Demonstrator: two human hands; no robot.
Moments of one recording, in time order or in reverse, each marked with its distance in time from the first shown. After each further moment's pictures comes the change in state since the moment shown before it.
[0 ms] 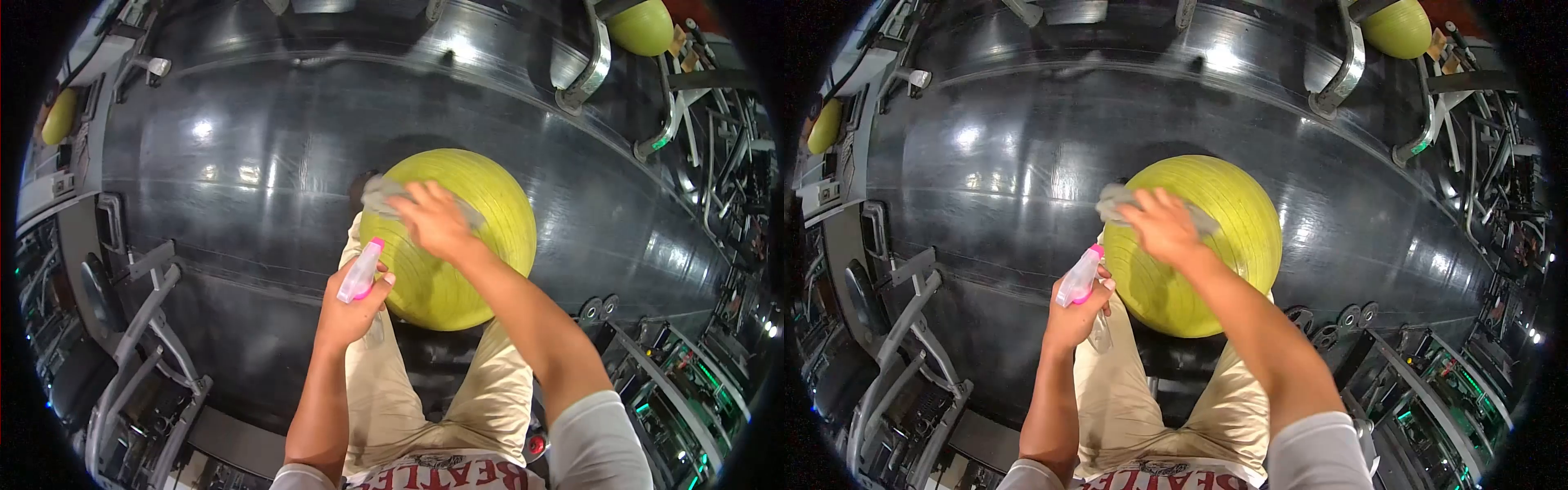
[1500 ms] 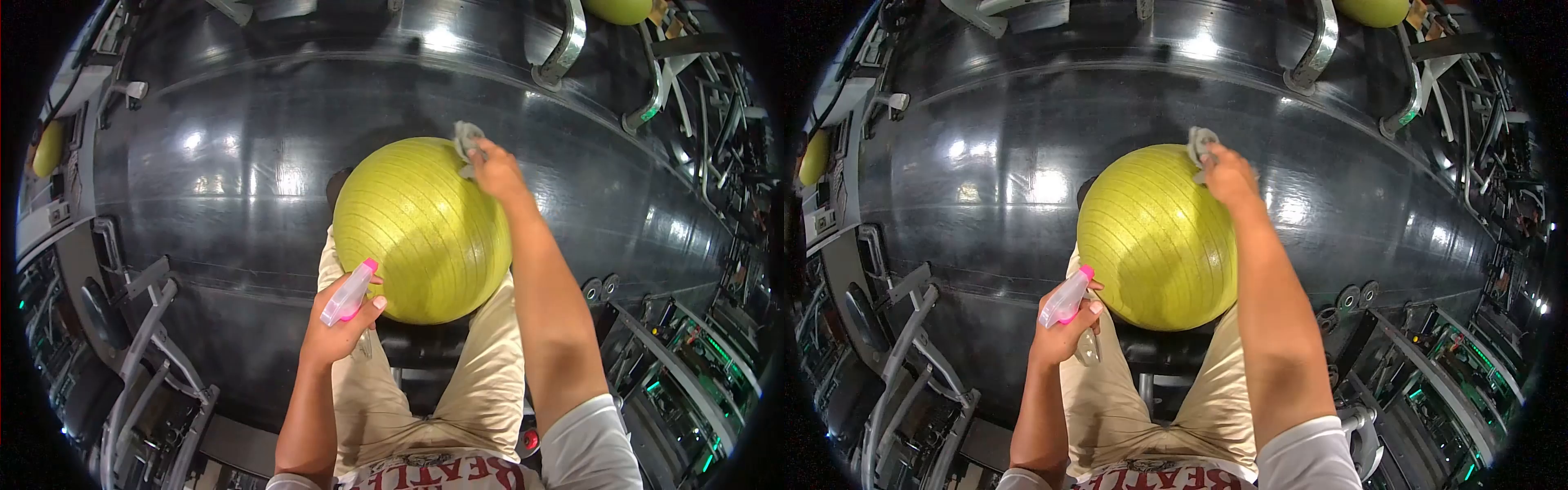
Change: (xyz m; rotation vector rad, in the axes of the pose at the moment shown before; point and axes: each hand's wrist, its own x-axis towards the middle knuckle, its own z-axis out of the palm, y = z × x) left_hand -0.022 0.010 0.044 0.058 -0.187 0.023; right_hand -0.049 0.165 -0.055 0.165 0.092 0.745
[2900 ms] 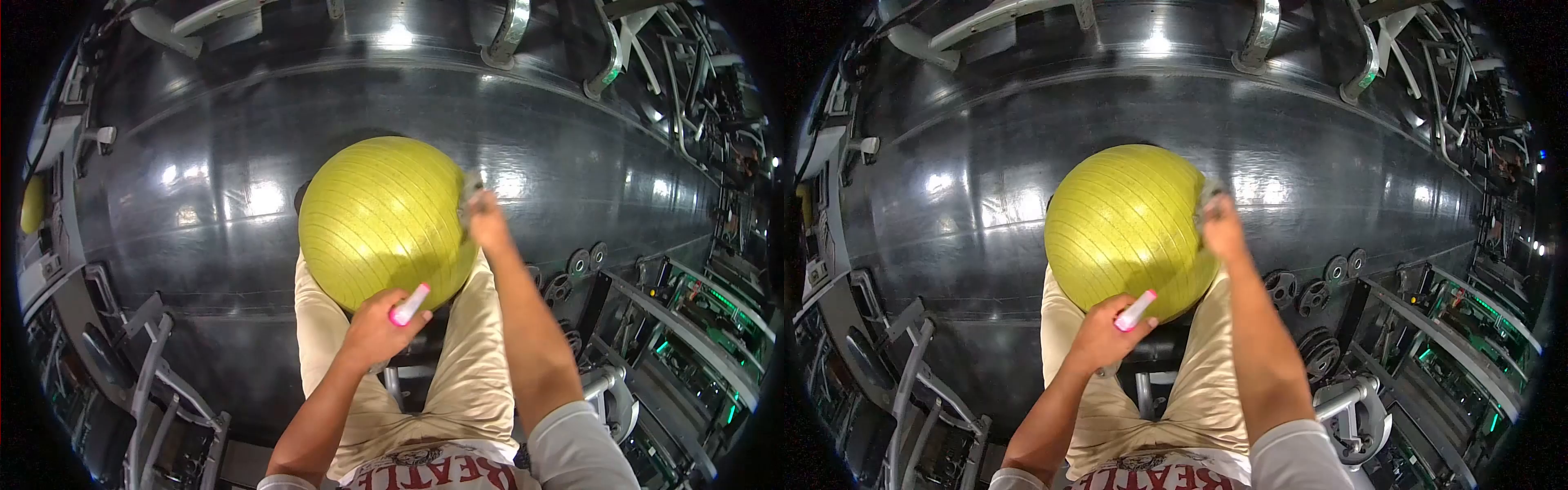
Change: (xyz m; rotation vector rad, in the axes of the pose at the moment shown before) left_hand 0.007 -0.026 0.099 0.601 -0.216 0.069; right_hand -0.109 0.102 0.019 0.364 0.270 0.293
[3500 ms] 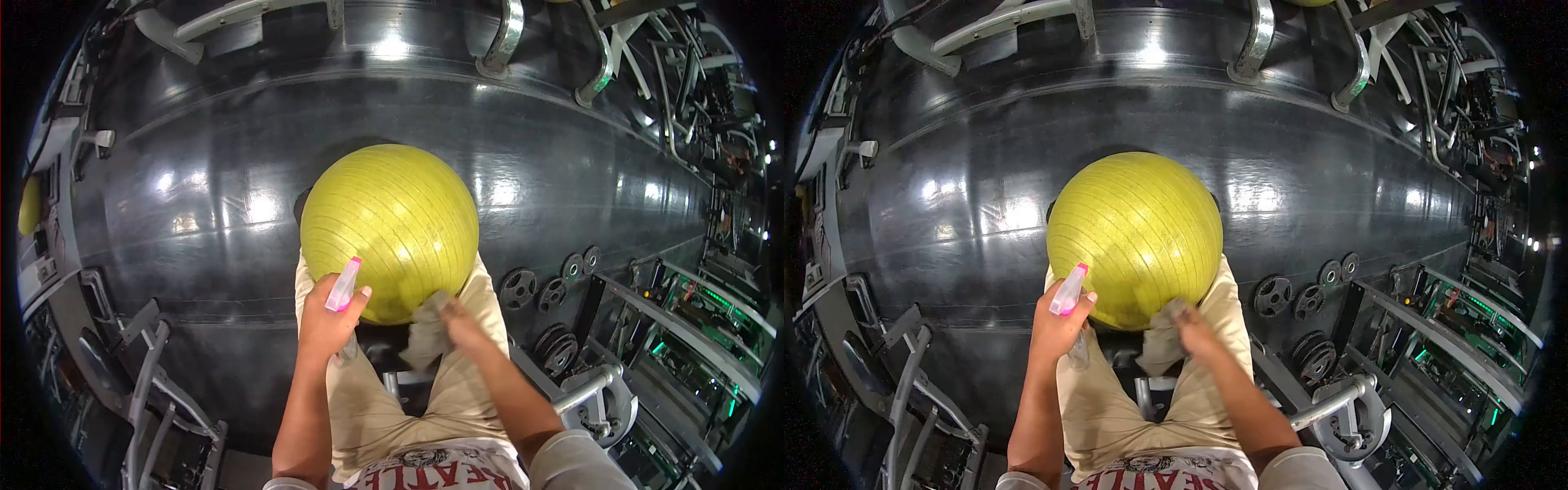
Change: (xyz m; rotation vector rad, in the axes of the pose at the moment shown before) left_hand -0.004 -0.042 -0.061 -0.200 0.268 -0.083; right_hand -0.195 -0.014 -0.006 0.386 -0.438 0.586
